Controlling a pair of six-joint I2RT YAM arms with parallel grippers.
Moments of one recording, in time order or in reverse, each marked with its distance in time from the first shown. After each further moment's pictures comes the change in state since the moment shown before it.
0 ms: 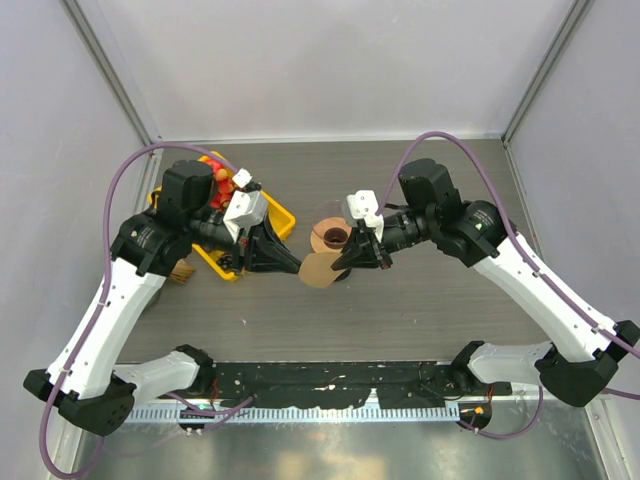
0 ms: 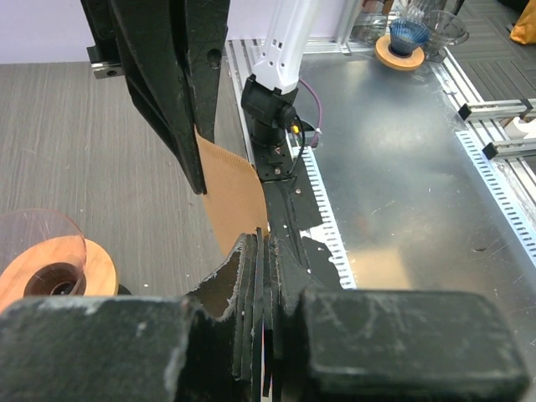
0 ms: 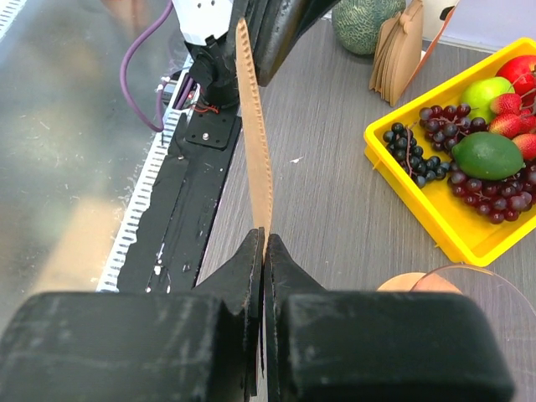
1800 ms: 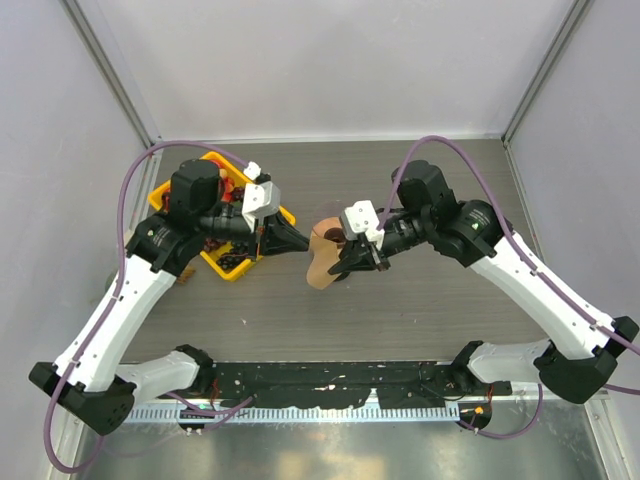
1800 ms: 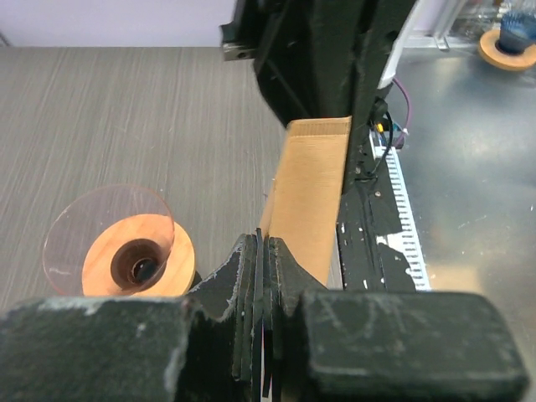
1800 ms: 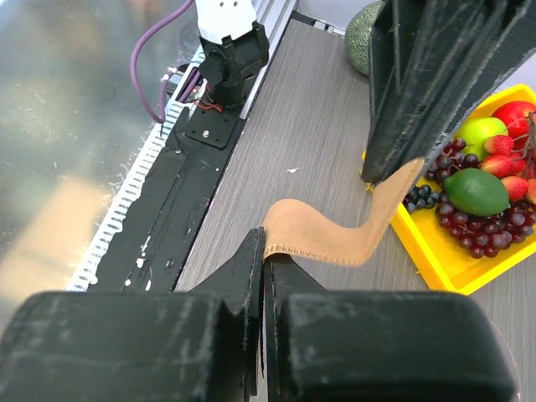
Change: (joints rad) left arm -0.010 0.003 -0.105 0.244 -0.184 -0.059; right arm 0.033 0.023 0.023 -0.028 -0.030 -0.137
